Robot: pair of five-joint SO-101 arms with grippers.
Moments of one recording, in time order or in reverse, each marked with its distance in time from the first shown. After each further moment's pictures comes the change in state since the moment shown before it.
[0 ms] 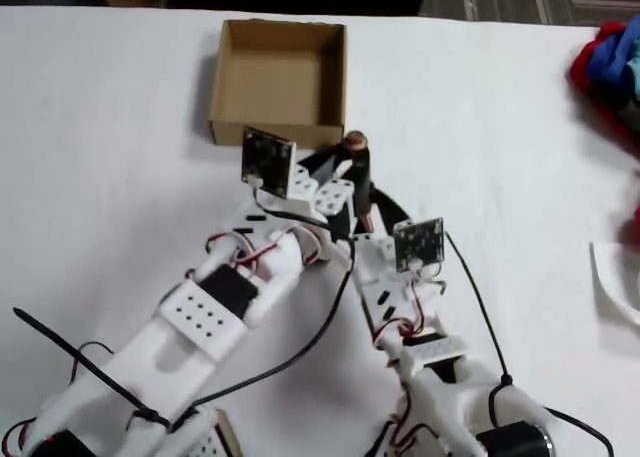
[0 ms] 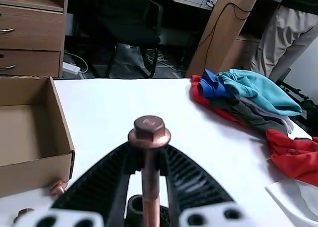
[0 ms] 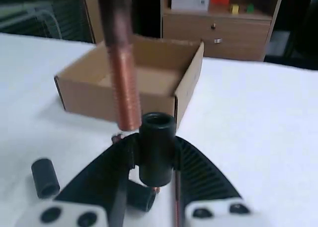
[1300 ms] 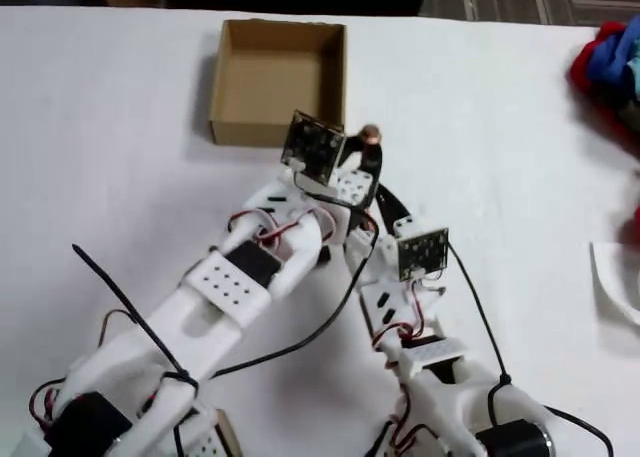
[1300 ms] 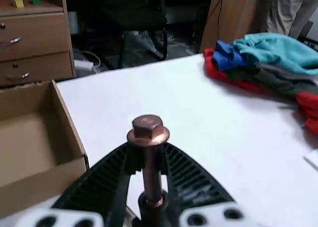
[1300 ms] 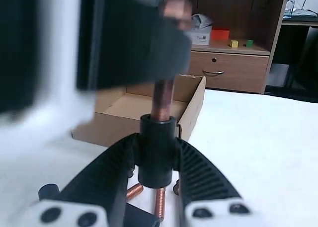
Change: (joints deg) left arm 0.0 13.6 -8.2 2.8 -11.2; right arm -0.8 0.3 0.6 -6.2 0.0
